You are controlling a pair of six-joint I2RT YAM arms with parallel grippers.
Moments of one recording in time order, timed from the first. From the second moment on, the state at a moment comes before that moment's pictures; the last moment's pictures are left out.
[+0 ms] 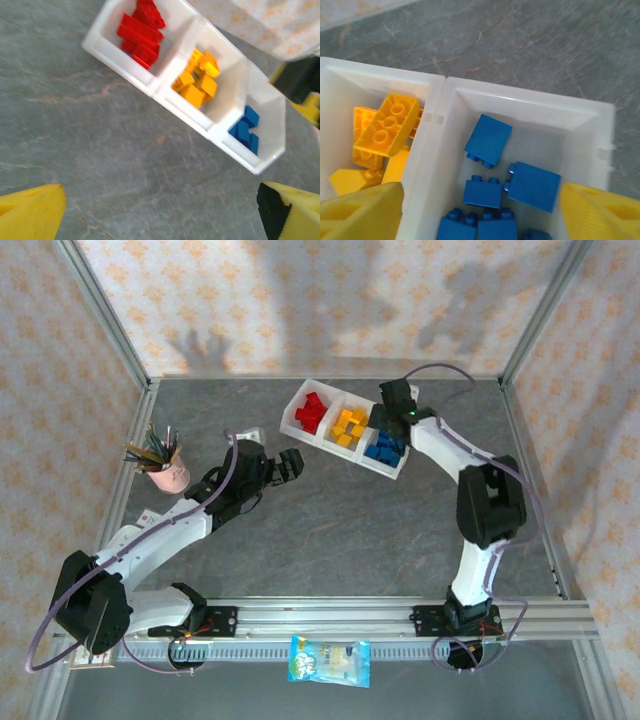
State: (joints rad) left arm -0.50 1.21 0.83 -0.19 -0.13 -0.72; right arm 0.33 1.83 1.42 -0.43 0.26 0.52
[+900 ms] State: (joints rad) left arm 0.00 1.43 0.31 0.73 -0.42 -0.21; right arm -0.01 1.49 0.41 0.64 0.40 0.37
